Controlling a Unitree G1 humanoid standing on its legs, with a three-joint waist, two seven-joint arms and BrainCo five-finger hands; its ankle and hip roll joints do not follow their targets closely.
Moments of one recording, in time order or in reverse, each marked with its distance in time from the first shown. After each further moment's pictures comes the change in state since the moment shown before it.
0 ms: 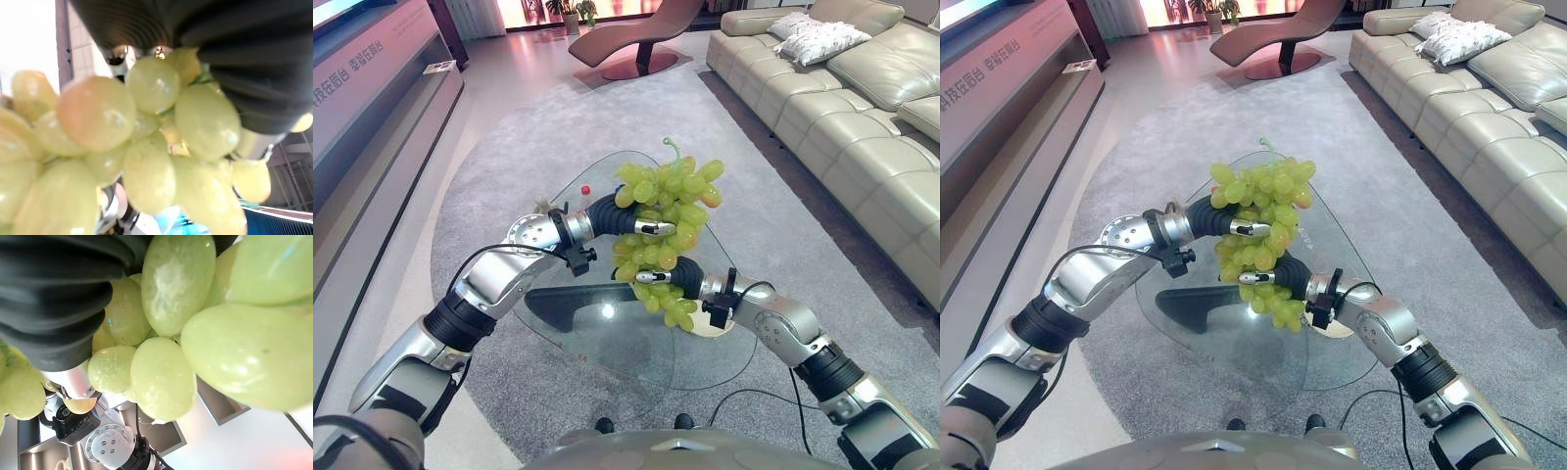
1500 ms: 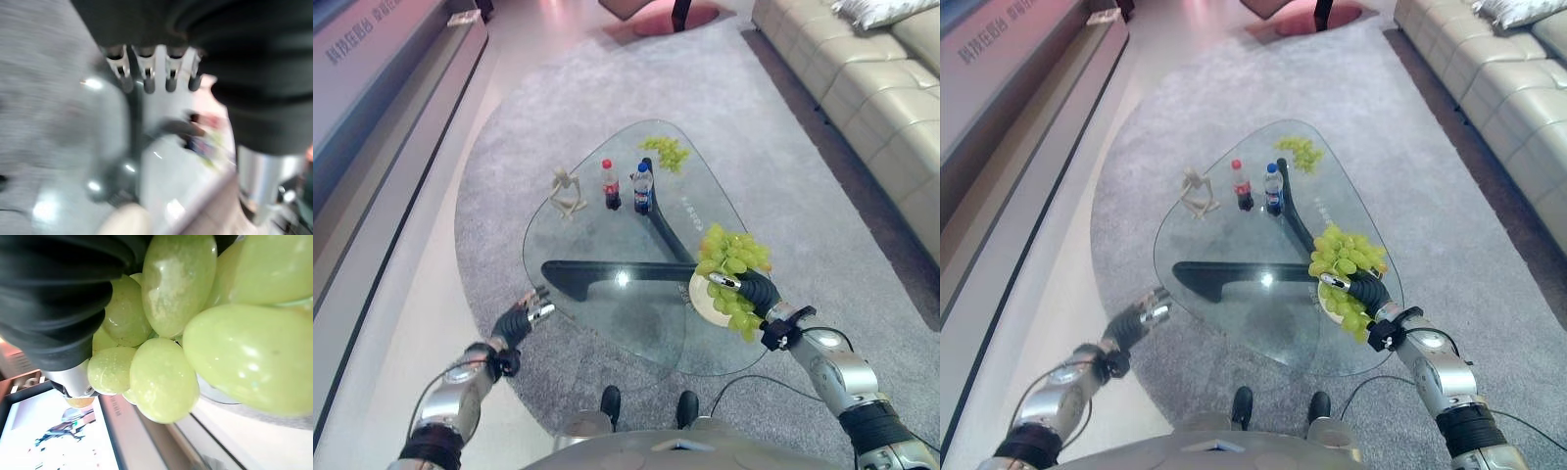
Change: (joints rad) left arm 0.630 -0.208 0.364 0.728 0.051 -0.092 0.219; right arm 0.296 -0.033 -0.335 0.143 -0.230 -0.257 -0.171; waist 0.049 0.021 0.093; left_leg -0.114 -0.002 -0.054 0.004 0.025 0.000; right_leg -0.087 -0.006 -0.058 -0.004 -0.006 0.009
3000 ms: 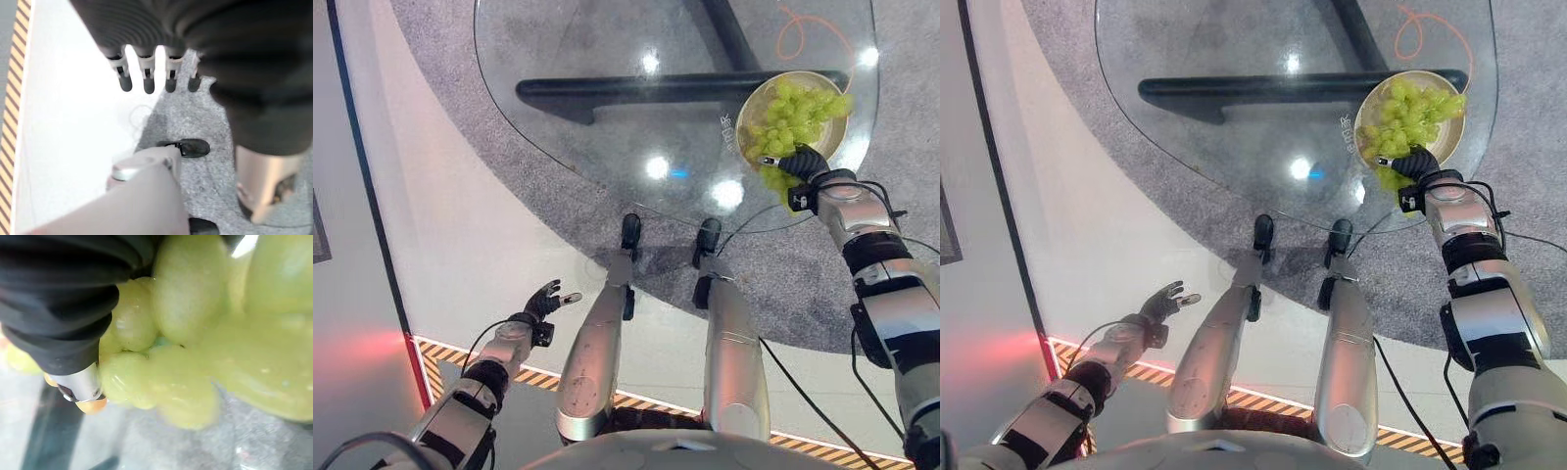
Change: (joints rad) left arm -0.379 -0.057 -0.274 0.350 0.039 -0.039 0.212; right arm -0.927 -0.122 0.152 0.809 -0.262 0.119 -0.313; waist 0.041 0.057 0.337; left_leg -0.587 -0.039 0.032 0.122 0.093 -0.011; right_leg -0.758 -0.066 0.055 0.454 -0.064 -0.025
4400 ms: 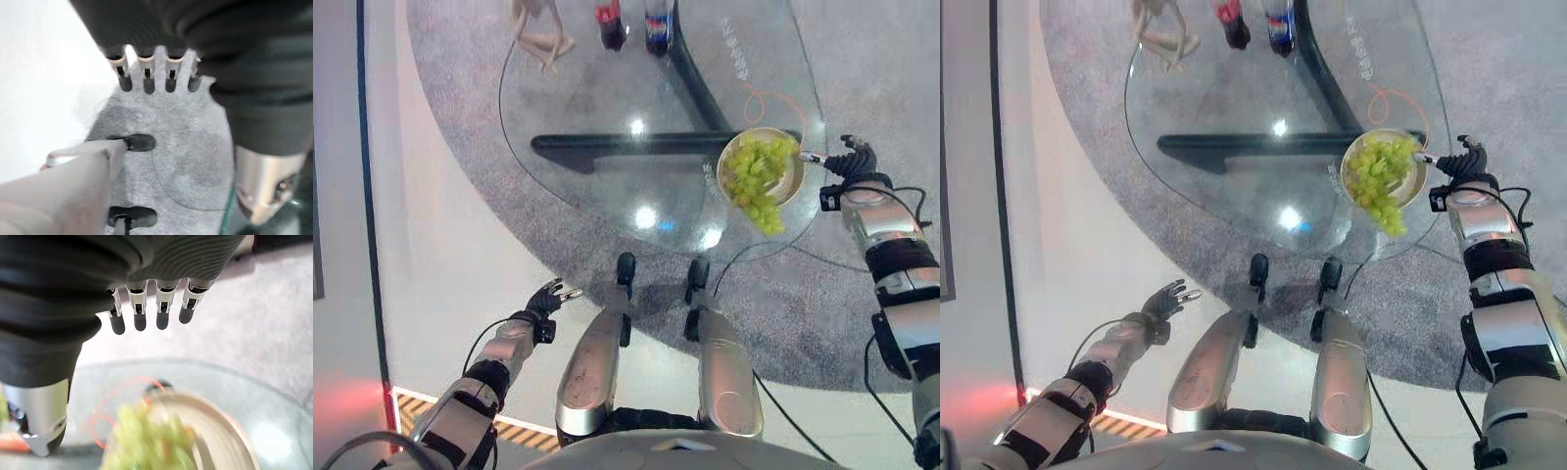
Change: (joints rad) left arm 0.010 -0.001 0.044 0.011 -0.029 0.022 -0.003; right arm 0.114 -0.087 -0.048 -0.134 -0.060 0.068 -0.396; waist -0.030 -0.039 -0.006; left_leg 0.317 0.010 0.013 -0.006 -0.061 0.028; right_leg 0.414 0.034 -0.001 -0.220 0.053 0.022
